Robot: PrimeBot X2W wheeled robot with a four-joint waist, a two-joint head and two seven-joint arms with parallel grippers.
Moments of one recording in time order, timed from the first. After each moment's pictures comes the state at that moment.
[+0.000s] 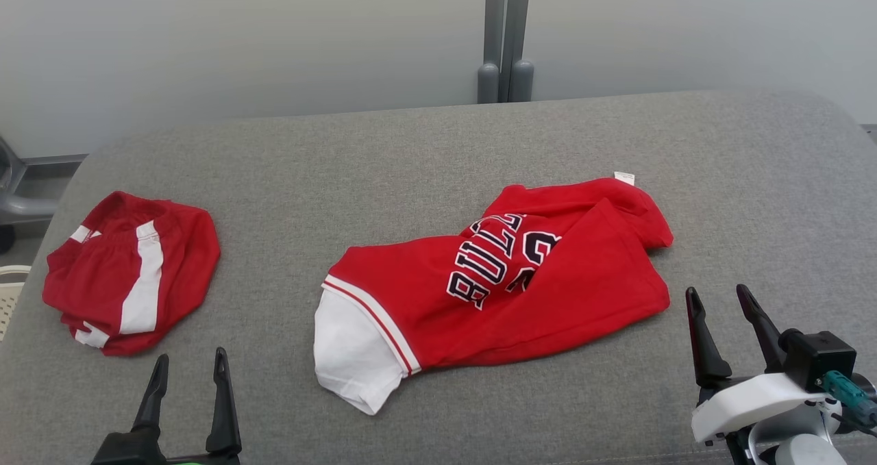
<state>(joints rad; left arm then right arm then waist) 0.14 0.06 0.05 0.10 -0.14 -0.06 -0.26 -0.02 -0.11 -0.03 0.22 0.20 0.13 -0.23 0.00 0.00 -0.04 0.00</state>
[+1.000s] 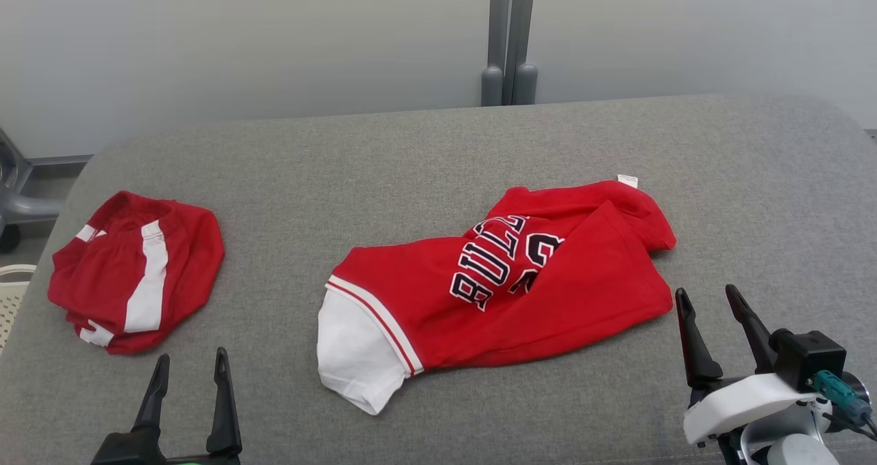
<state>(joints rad) 0.14 0.05 0.06 0.10 -0.14 -0.07 -0.26 -0.02 -0.11 0.00 0.22 0.21 0.13 -0.23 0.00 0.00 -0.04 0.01</state>
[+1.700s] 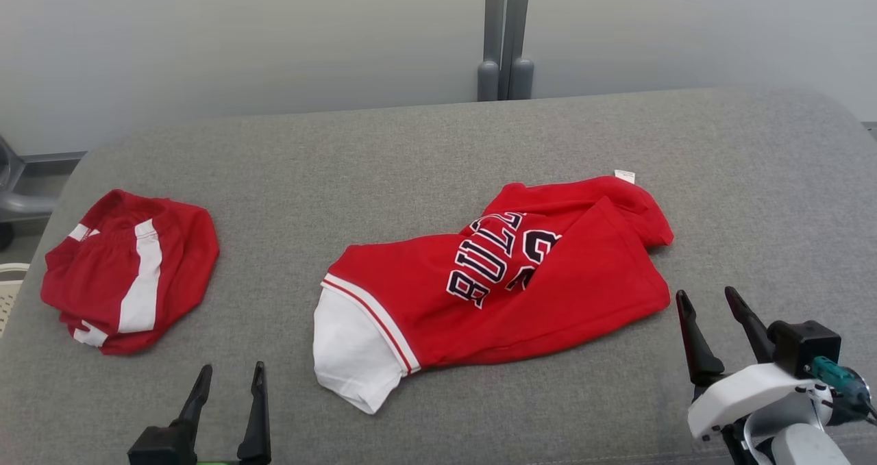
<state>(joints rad) 0.12 0.07 -0.02 0.20 -0.18 -0.12 -0.26 -0.04 -0.14 0.01 0.28 0.24 0.13 -0.21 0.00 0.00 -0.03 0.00</state>
